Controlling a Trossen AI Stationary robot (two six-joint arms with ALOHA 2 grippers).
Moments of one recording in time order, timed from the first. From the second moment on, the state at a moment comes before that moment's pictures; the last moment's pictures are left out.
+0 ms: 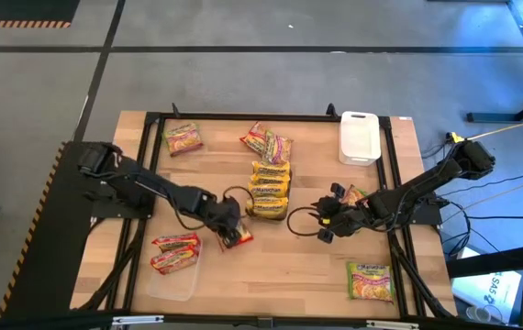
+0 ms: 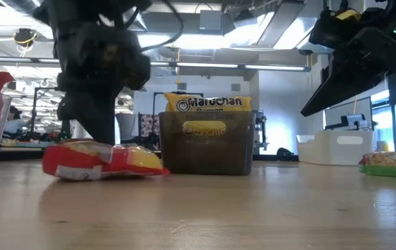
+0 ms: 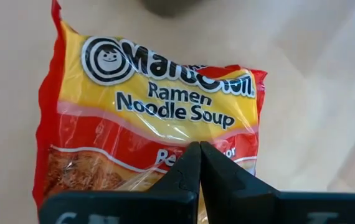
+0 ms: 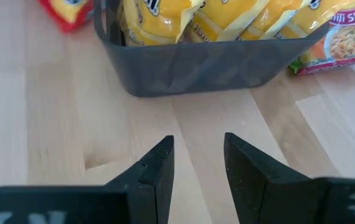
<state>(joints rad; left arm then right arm) -0.26 1.61 0.89 -0.37 0.00 -0.99 0.44 1.28 0.61 -0.23 0.55 0.52</state>
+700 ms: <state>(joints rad) -0.44 2.06 1.41 -0.33 -0.07 -0.90 0.55 1.28 0.61 -0.06 0.43 0.53</state>
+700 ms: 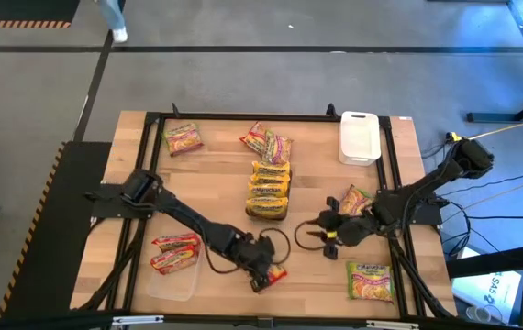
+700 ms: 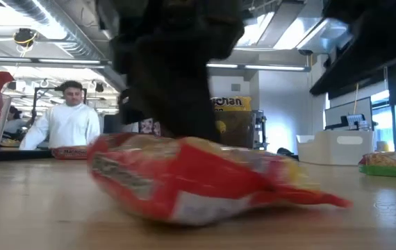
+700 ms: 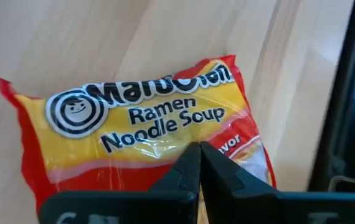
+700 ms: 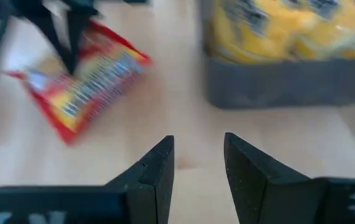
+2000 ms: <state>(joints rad) -0.68 2.09 1.32 -0.21 -0.50 -1.01 0.53 1.84 0.68 0.54 0.19 1.09</state>
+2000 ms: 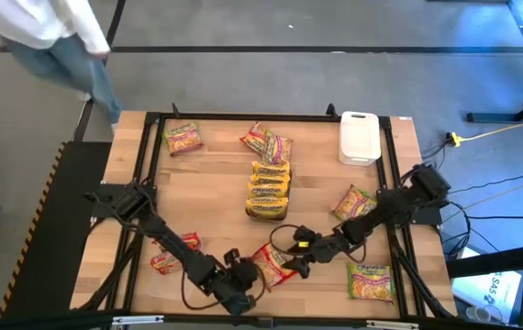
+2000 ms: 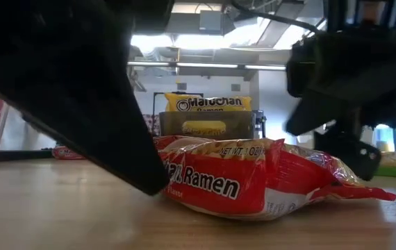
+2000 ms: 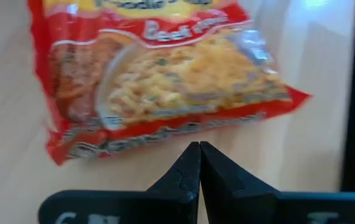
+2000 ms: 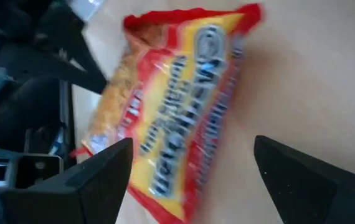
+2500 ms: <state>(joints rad) -0.63 2.12 1.27 -0.08 -0.50 -0.99 0.52 1.91 0.78 0.53 0.15 1.04</state>
